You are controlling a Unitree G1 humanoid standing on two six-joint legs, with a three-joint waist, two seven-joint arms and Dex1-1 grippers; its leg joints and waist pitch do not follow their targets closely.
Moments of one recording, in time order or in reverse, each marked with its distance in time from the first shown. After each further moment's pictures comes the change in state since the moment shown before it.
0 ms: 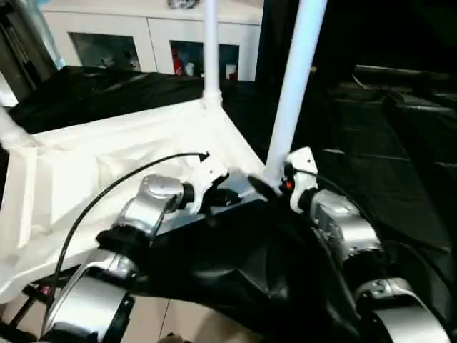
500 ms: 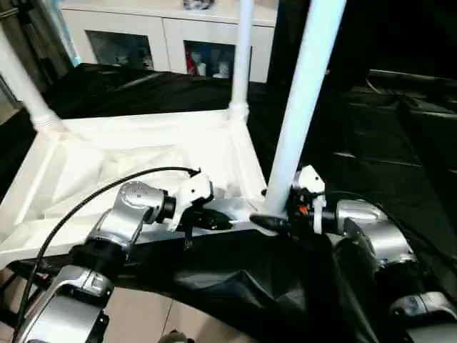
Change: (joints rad) left arm 0.084 0.114 -0.034 -0.104 -0.051 -0.064 -0.259; right arm 0.077 -0.184 0.099 -0.154 0.079 0.083 0.447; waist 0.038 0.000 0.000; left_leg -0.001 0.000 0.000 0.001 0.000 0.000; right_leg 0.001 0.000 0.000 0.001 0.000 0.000
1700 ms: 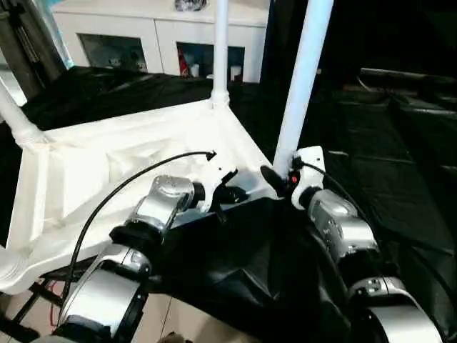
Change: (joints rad) left arm -0.162 -0.209 0.066 0.227 0.056 0.105 0.422; right arm -0.123 0.279 -0.211 0.227 -0.042 -0.062 -0.750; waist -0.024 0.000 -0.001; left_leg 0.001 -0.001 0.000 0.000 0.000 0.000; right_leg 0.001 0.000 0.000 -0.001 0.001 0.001
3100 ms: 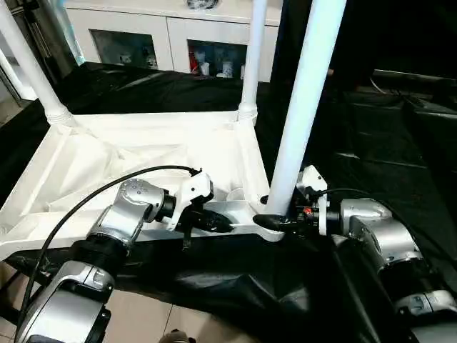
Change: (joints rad) left arm 0.129 0.174 -0.050 -0.181 -0.041 -0.069 -0.393; right arm 0.134 -0.228 0.179 -0.238 0.061 0.117 0.651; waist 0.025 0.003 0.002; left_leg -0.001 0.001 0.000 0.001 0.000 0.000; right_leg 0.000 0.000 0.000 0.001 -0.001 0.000
